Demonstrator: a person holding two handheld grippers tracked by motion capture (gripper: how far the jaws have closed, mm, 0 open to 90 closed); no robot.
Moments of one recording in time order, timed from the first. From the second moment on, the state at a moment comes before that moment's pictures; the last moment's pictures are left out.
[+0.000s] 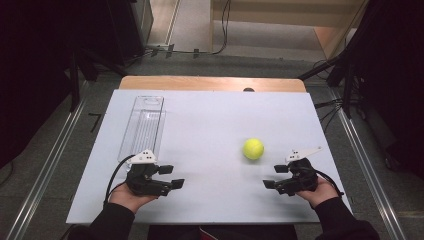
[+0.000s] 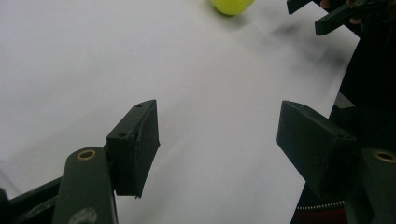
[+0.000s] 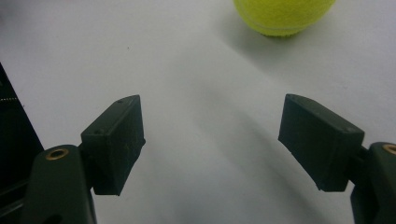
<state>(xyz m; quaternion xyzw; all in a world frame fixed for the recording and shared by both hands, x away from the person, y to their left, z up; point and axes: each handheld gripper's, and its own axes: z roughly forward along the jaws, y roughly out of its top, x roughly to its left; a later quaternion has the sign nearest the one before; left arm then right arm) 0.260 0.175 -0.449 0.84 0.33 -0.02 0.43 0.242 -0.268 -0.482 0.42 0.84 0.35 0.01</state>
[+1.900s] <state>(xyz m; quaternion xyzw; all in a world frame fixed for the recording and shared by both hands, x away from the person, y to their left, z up) 0.344 0.066 -0.408 0.87 0.28 -0.03 0.40 0.245 -0.270 -0.485 0.42 0.84 0.36 0.01</state>
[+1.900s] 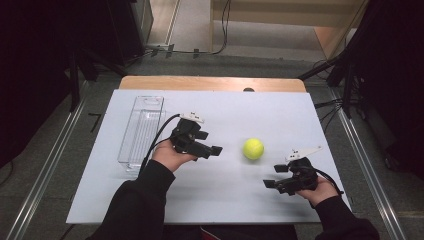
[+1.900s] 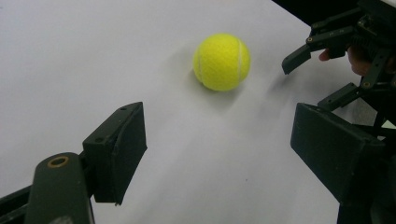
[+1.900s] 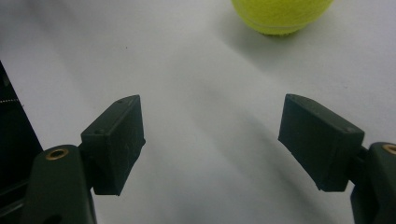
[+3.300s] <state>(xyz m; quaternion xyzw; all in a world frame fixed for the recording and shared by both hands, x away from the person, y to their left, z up) 0.375 -0.030 -0.421 0.88 0.24 -0.03 0.40 0.245 -0.269 -0.484 0.41 0.84 0.36 0.01</state>
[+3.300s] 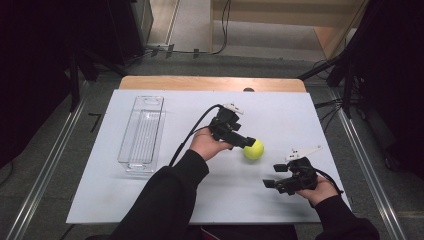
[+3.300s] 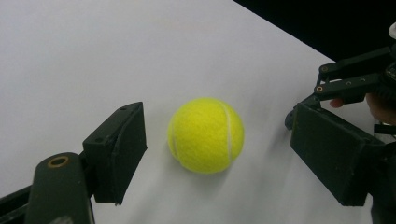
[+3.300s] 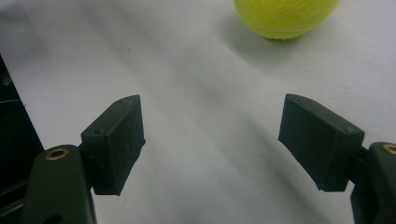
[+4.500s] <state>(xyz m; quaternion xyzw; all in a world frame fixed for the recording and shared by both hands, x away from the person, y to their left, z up) 0.379 -0.064 -0.454 0.89 0.23 -0.04 0.38 0.245 -0.269 -0.485 0.41 0.84 0.35 0.01</state>
